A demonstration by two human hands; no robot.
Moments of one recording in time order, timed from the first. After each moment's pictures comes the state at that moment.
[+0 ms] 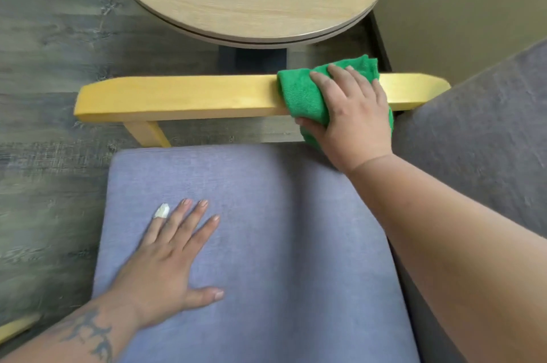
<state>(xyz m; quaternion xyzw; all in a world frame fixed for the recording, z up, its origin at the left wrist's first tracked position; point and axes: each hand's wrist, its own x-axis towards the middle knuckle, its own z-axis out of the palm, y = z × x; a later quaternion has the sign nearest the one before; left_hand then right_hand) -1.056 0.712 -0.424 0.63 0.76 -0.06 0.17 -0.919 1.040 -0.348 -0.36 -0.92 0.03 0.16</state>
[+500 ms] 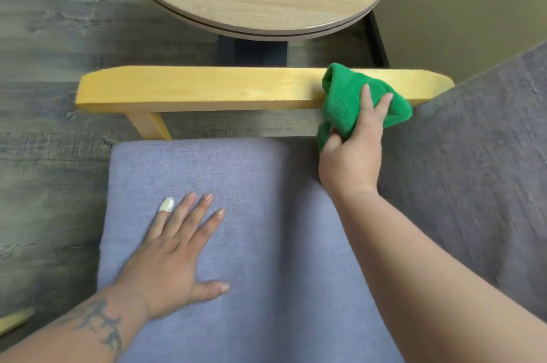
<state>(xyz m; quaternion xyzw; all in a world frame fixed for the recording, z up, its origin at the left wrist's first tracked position) -1.059 0.711 -0.428 0.63 0.76 -0.06 0.18 -0.920 0.978 -0.354 -0.55 -0.71 0.34 0.27</state>
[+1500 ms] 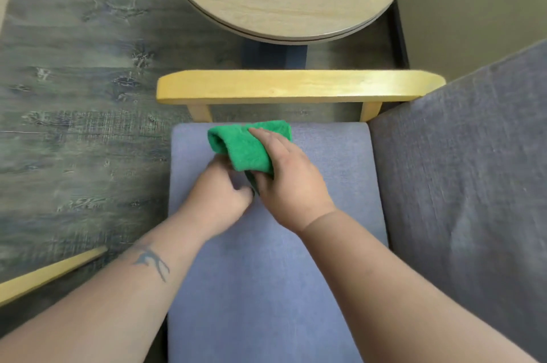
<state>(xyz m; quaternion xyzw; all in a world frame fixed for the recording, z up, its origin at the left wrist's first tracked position) -1.045 0.757 -0.283 0.32 0.82 0.31 0.36 -0.933 0.860 -0.255 -0.32 -0.86 0.40 0.06</state>
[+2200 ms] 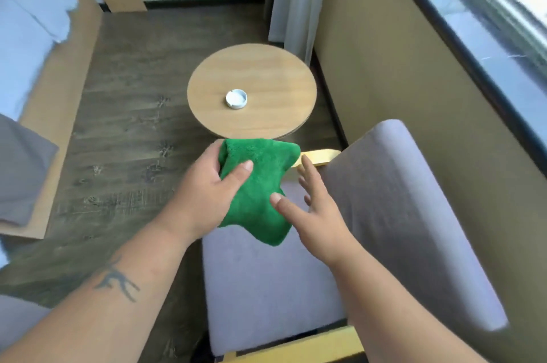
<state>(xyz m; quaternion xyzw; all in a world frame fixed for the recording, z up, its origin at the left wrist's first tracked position) -0.994 0.728 0.157 0.36 0.70 0.51 0.35 -0.817 0.809 0.113 -0.40 -0.66 0.61 0.19</state>
